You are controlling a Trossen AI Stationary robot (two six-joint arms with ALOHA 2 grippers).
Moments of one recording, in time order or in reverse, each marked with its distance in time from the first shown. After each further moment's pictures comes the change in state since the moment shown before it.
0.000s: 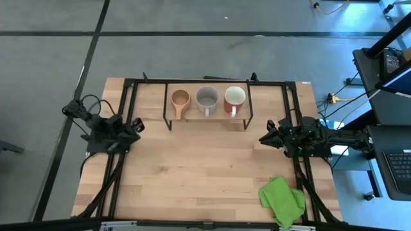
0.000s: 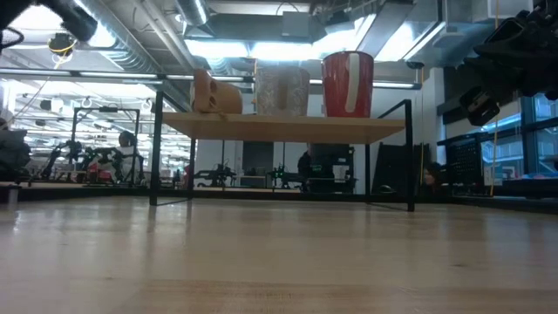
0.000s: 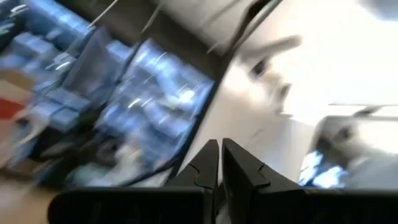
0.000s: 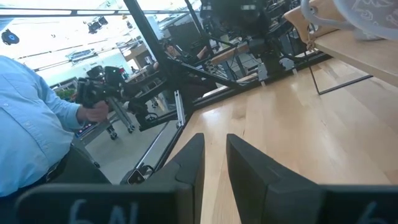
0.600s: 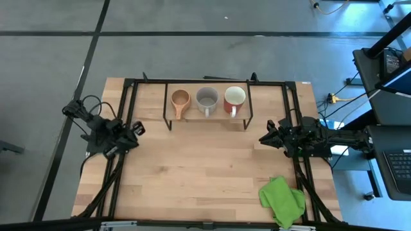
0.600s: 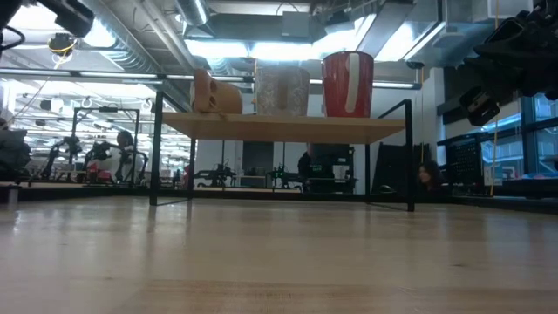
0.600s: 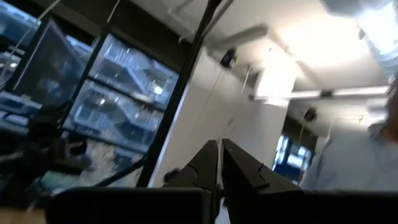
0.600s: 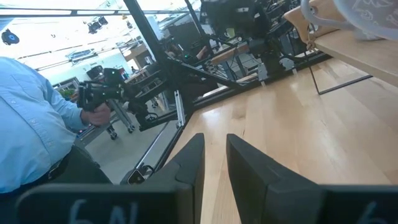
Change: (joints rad) left arm 0.000 0.000 -0.021 0.065 0.165 0.030; right arm 0.000 0.000 0.000 0.000 0.000 0.000
